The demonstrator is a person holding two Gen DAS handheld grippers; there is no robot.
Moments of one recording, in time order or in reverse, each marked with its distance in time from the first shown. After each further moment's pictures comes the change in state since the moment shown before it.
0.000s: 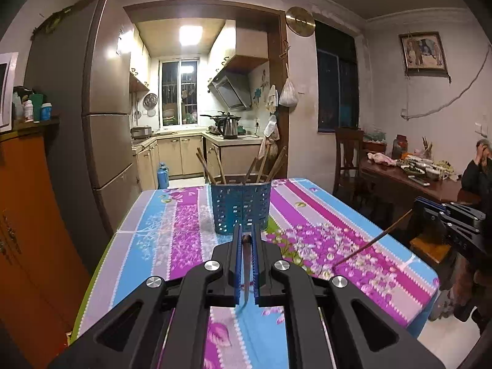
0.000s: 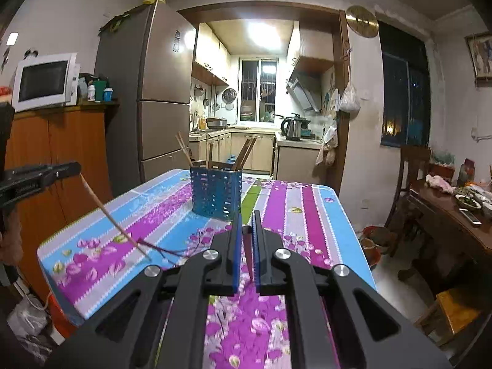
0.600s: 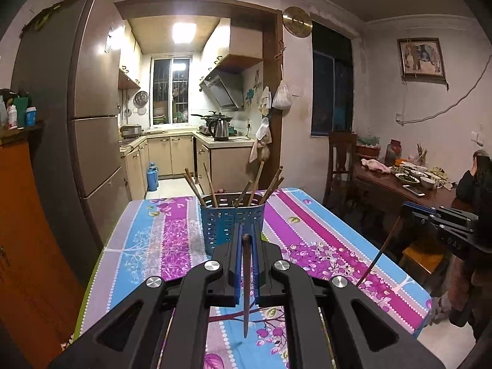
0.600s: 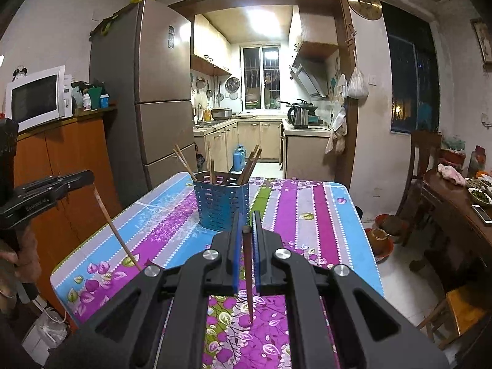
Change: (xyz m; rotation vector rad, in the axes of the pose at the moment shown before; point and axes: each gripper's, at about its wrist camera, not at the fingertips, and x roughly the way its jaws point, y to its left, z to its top) left arm 0.034 0.007 0.051 -0.014 0.013 -0.052; right arm 0.032 -0.004 0.055 0.054 0.071 0.054
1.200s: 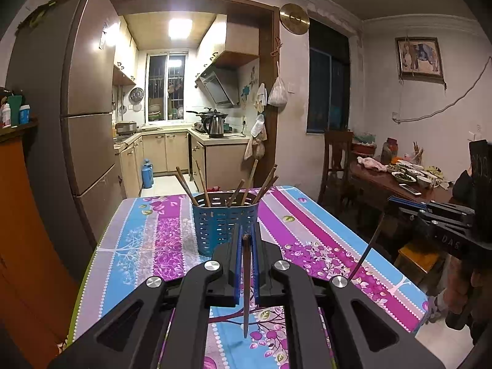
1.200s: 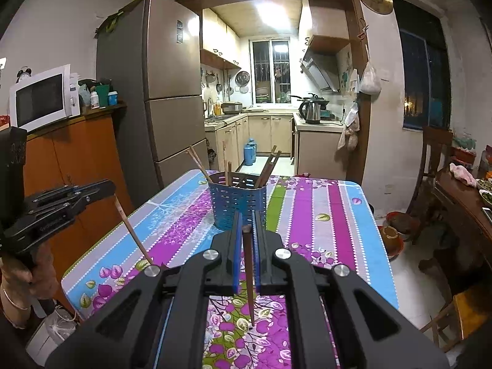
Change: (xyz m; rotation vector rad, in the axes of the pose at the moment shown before) left arm 0.012 0.001 0.002 -0.005 0.012 -0.022; right arm 0.012 0.019 0.014 -0.008 0.031 0.044
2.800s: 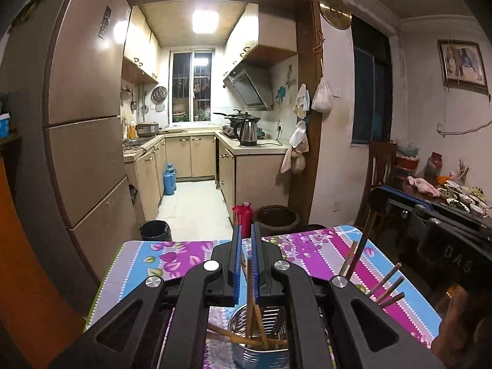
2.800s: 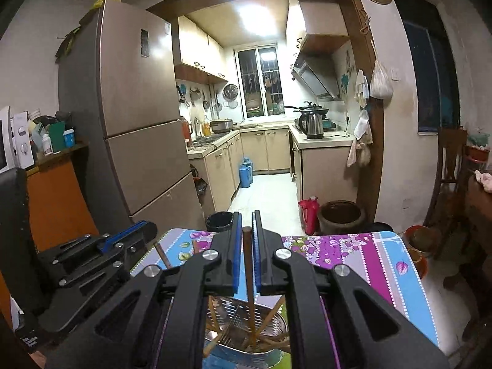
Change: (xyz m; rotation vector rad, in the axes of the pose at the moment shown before) left arm 0.251 0.090 0.116 -0.029 -0.015 0.146; right arm 0.240 -0.021 0.146 0.095 -0.076 -0.024
